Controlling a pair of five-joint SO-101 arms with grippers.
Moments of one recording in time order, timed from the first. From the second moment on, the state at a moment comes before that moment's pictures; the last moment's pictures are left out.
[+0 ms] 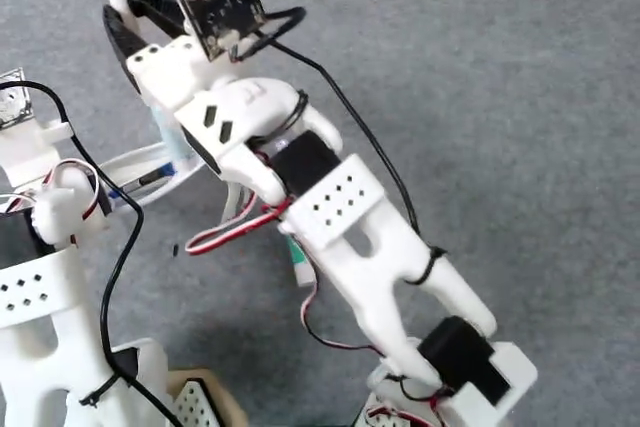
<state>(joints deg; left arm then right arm) -23.8 -42.0 26.7 87.9 5.0 -42.6 -7.6 -2.6 19.7 -1.1</state>
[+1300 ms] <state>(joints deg) -24.2 -40.2 21.6 93.3 4.7 -24.1 -12.7 -12.1 80.6 -0.7</state>
